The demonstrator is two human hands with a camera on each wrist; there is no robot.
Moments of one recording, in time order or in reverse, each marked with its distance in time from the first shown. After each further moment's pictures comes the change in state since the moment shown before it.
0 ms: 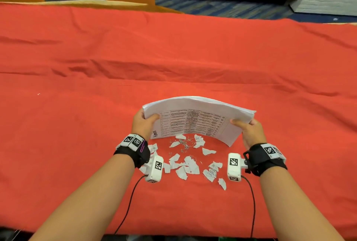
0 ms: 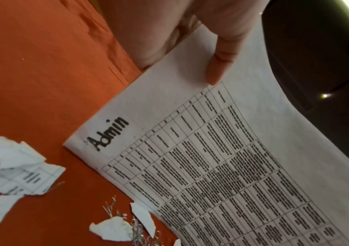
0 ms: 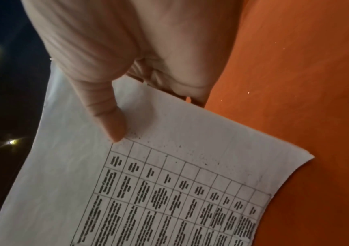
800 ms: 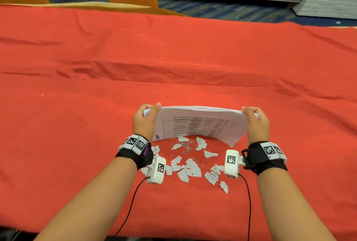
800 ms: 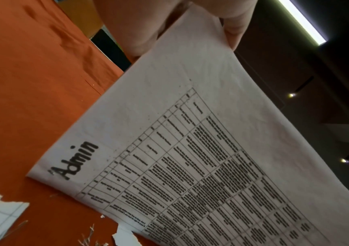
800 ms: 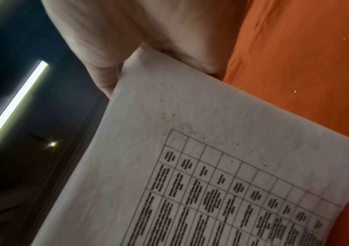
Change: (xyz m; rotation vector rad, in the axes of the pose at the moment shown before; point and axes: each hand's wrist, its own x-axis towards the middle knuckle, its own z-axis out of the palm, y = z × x) left_hand -0.008 0.015 -0.001 -0.007 0.059 0.125; right_hand -0.002 -0.026 0.015 -0.042 0.175 -0.156
